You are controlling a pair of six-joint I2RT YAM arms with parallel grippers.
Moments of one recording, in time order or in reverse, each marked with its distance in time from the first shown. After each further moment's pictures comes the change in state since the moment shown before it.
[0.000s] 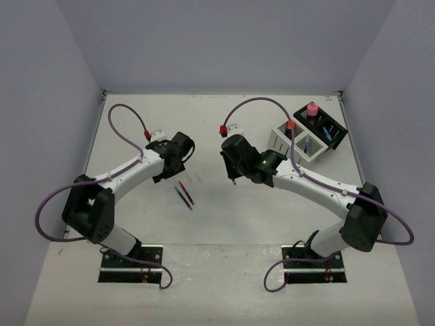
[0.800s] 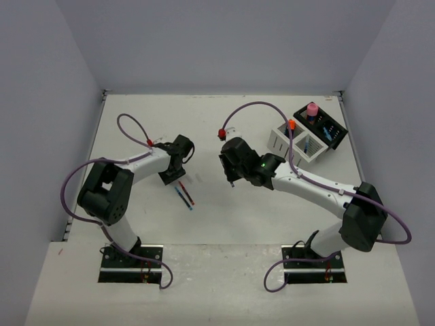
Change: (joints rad) left arm 0.072 0.197 -0.038 0.180 0.151 -0.061; right arm -0.003 0.003 -0.074 0.086 -0.052 -0.025
